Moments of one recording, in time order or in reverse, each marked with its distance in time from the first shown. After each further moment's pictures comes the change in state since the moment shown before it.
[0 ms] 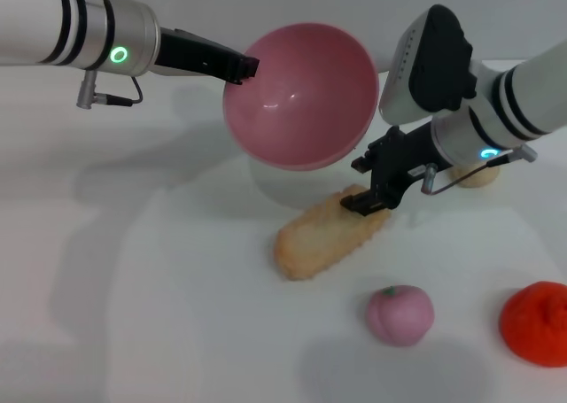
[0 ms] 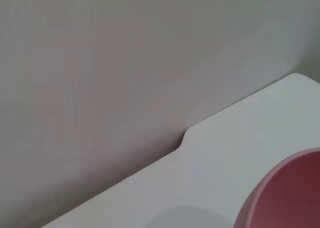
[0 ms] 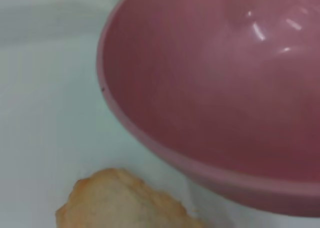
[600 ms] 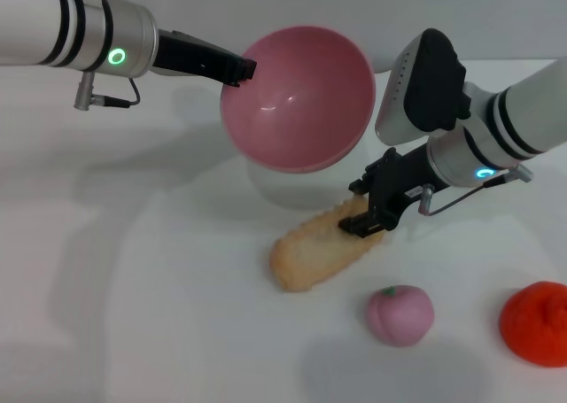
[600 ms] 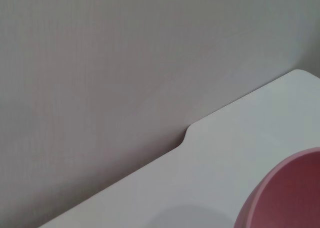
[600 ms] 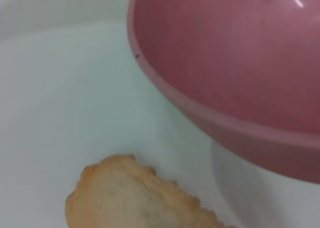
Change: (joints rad) left arm 0.004 0.002 0.005 0.005 0.008 0.003 -0.002; right arm -0.005 0.002 -0.041 0.043 0.031 0.000 0.008
